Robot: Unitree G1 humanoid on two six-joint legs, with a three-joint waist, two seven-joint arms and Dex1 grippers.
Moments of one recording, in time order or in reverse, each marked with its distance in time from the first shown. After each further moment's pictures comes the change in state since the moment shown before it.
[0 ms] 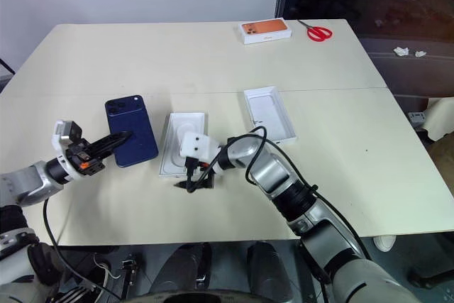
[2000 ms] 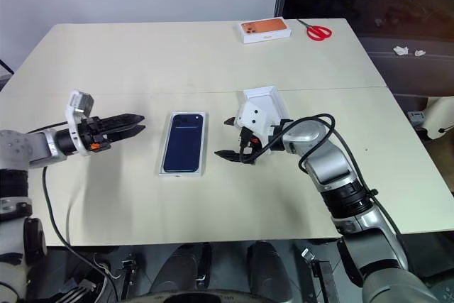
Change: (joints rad) left arm -0.188 0.167 -0.350 0.082 0.325 -0.259 -0.360; right arm 0.093 -0.255 -0.210 -0.061 0.137 -0.060 -0.011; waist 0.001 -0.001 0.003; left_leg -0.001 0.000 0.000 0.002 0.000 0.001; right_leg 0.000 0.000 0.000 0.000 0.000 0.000
